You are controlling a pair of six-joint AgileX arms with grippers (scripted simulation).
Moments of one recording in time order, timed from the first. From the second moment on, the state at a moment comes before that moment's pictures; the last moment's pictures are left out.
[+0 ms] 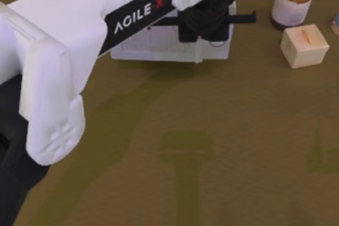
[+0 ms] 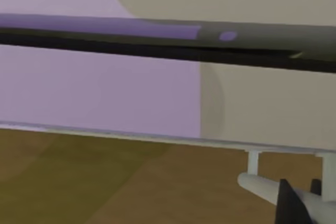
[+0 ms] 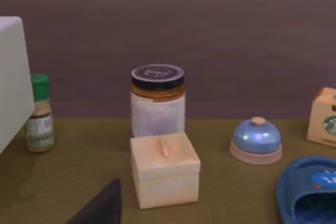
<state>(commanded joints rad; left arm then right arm) -0.72 2.38 2.25 -1.03 -0.34 -0.66 0.00 0.00 0.00 0.00 0.00 0.00</state>
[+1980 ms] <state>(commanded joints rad) -0.72 2.31 2.13 -0.96 -0.32 -0.61 0.00 0.00 0.00 0.00 0.00 0.00</state>
